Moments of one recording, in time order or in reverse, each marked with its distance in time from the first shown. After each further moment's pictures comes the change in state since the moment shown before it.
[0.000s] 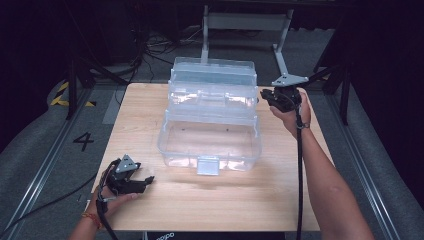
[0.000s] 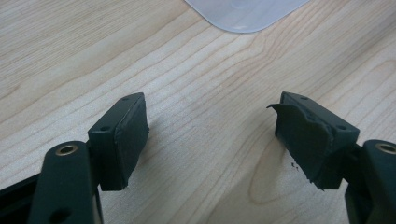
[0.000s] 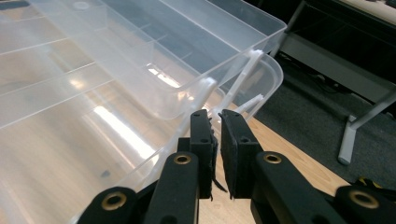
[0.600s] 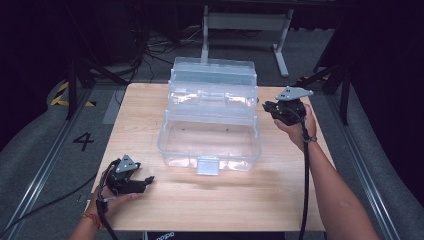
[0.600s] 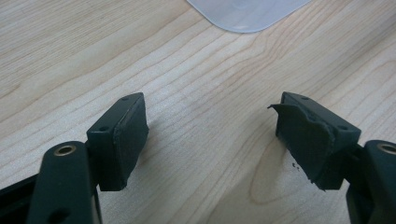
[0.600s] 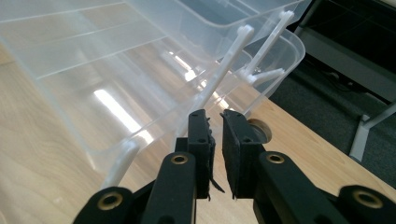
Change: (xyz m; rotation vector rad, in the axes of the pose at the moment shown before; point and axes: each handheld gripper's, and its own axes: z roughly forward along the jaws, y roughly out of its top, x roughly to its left) left arm 0.000 0.000 0.000 -0.001 0.005 -0.002; right arm 0.014 -0.028 -0.020 0.019 0.047 -0.027
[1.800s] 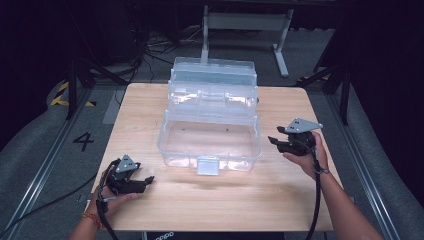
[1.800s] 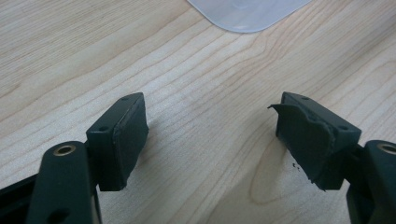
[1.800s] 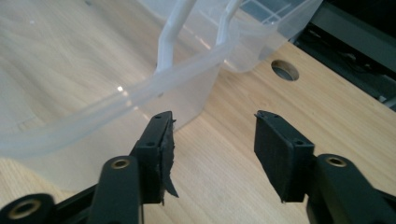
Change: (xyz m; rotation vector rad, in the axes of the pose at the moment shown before) left arm 0.001 0.000 0.000 0.003 0.000 0.006; right arm 0.028 -0.077 -0.030 0.051 0.036 -0.018
